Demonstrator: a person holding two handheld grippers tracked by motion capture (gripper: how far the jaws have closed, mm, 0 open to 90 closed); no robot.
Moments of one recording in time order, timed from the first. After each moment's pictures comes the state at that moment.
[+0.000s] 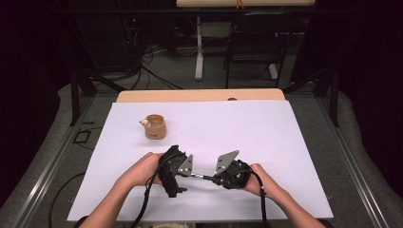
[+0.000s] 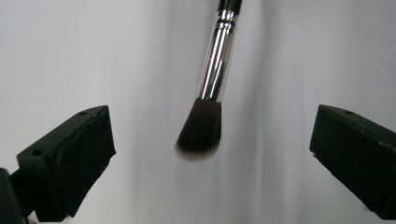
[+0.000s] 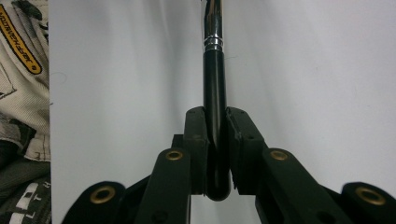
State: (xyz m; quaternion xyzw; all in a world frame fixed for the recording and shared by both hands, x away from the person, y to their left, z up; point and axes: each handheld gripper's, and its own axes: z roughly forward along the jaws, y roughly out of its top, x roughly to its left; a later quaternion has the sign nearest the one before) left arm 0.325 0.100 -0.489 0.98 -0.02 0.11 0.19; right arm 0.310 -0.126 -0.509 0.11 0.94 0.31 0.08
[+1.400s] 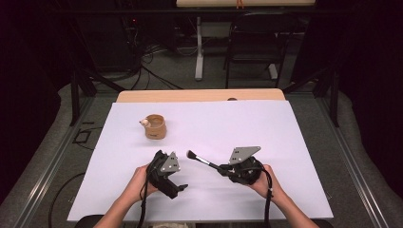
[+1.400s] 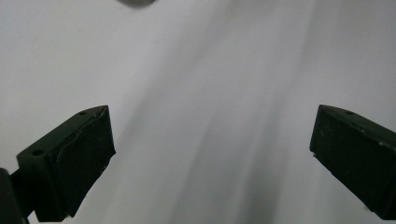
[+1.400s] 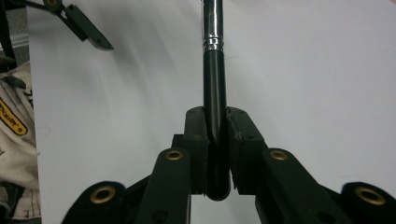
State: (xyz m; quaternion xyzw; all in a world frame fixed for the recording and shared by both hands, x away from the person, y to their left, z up) left arm 0.317 0.132 -0.518 0.93 0.16 0.13 0.32; right arm 0.310 -0.156 -0.498 0.20 0.89 0.40 0.11
